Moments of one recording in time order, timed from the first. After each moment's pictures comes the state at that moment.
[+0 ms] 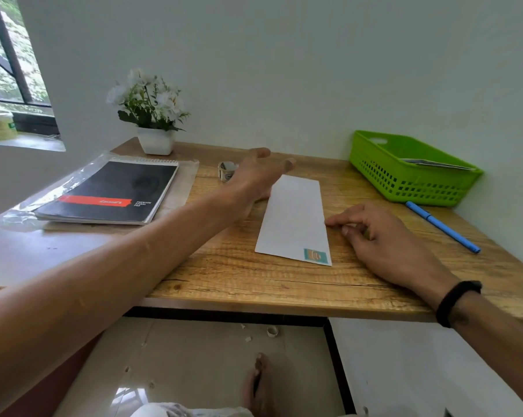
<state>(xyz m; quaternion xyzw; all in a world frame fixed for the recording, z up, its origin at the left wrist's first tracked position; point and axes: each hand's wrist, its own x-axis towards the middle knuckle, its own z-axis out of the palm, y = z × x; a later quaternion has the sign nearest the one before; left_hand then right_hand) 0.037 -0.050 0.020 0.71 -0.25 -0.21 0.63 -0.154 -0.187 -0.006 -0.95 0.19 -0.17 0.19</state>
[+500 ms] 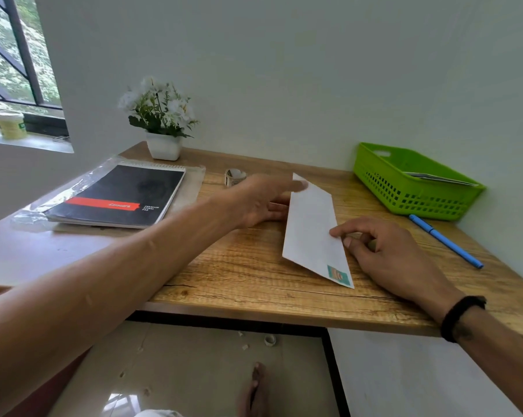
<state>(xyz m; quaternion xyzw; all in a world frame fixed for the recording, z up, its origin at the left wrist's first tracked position) 0.039 -0.046 0.022 0.62 -0.19 -0.37 0.66 -0.156 -0.182 -0.003 -0.94 0.21 -0.17 0.20</state>
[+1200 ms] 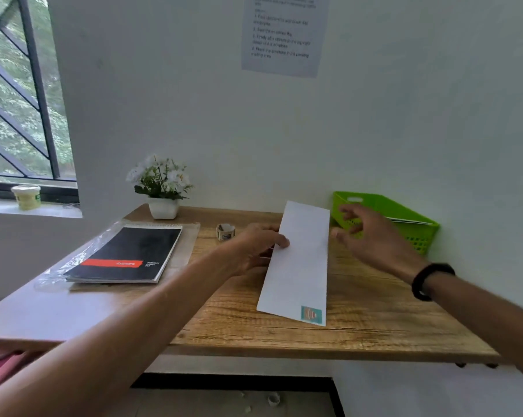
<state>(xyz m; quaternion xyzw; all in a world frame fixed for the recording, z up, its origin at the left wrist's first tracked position) 0.028 -0.049 0.028 0.68 -0.29 -0.32 0.59 -0.146 -0.221 0.058 -0.92 0.19 -0.28 0.20</state>
